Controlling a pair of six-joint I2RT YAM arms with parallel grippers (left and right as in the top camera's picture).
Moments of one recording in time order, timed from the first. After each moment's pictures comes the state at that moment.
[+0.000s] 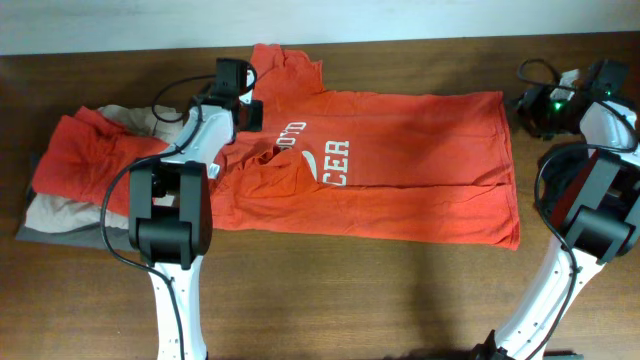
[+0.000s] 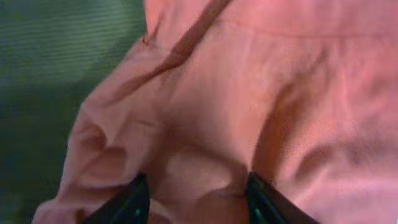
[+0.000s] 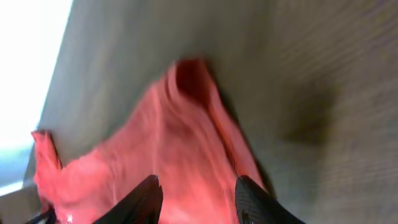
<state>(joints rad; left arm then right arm) -0.16 2.37 1.82 -0.52 -0.06 -0.02 -0.48 2.42 1.94 -0.72 -0.67 0.28</state>
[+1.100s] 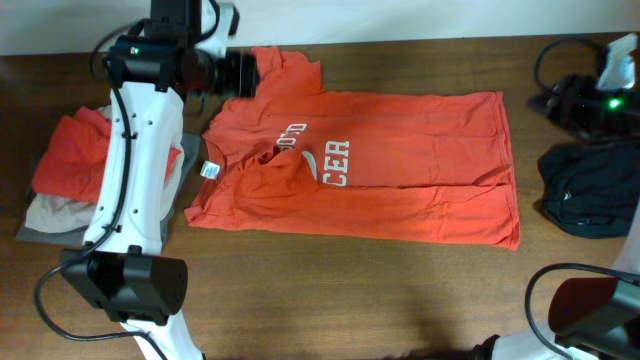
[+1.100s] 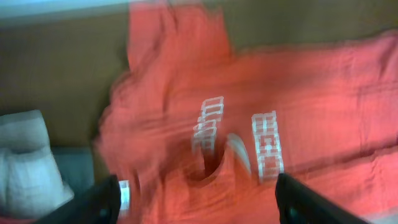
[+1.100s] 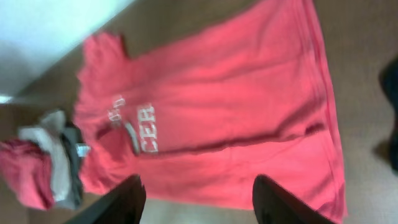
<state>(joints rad) -0.15 1.98 2.18 -1.20 0.19 0.00 -0.44 1.74 1.95 -1.39 -0.56 0.03</state>
